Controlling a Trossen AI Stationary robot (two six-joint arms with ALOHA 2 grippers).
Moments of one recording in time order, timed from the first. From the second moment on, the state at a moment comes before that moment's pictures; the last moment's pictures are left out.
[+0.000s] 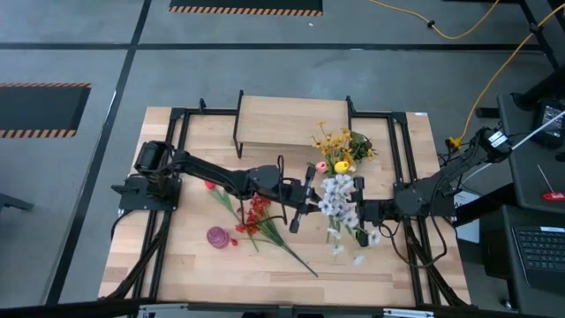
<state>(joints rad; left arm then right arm) -0.13 1.86 1.26 0.70 0.15 0.14 0.57 1.05 0.48 0.56 0.55 -0.27</state>
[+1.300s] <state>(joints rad) -0.13 1.84 1.26 0.64 0.20 0.05 0.52 1.05 0.48 0.52 0.47 -0.24</state>
